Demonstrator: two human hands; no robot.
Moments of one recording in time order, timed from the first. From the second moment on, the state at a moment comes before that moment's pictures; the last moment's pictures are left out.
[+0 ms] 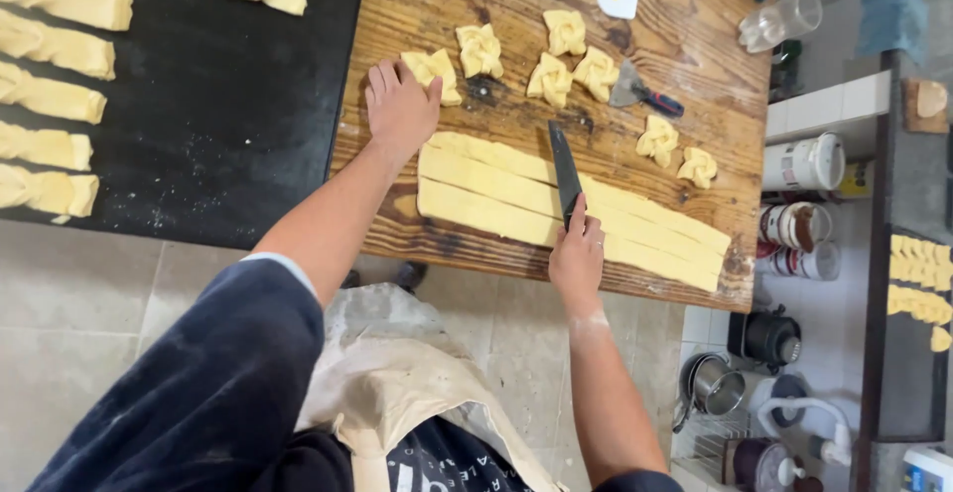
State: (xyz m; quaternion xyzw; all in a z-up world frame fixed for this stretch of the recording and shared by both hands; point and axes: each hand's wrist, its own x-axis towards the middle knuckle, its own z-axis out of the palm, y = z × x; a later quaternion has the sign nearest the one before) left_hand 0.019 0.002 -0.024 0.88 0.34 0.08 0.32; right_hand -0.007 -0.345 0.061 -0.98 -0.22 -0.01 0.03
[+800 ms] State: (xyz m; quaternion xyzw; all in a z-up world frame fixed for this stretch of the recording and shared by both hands) left_hand -0.130 0.215 -0.003 0.54 0.42 0.21 0.70; right_hand 0.218 -0.082 -0.024 -0.95 -0.16 0.14 0.24
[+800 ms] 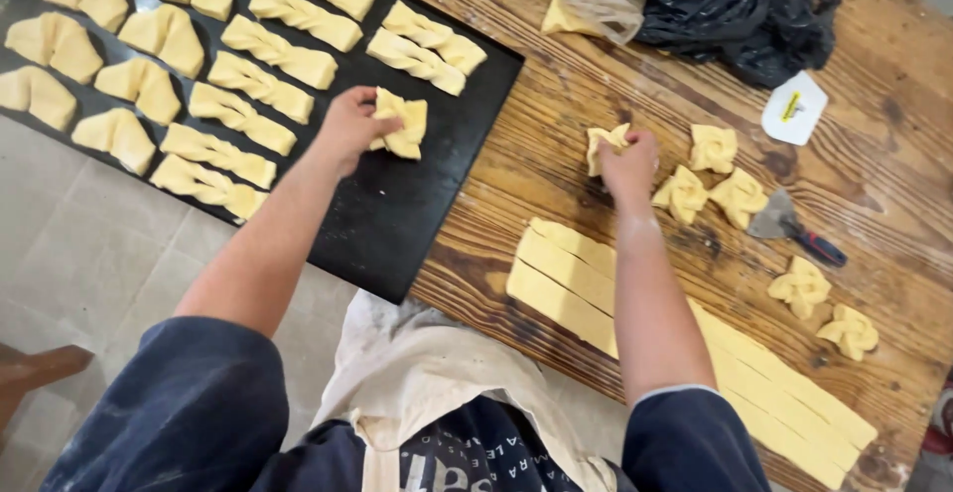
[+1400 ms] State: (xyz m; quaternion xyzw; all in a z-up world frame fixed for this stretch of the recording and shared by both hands) left_hand -0.125 0.321 0.015 0.74 0.38 0.00 0.55; right_hand -0.001 0.112 0.028 -0.81 -0.13 0.28 0.49
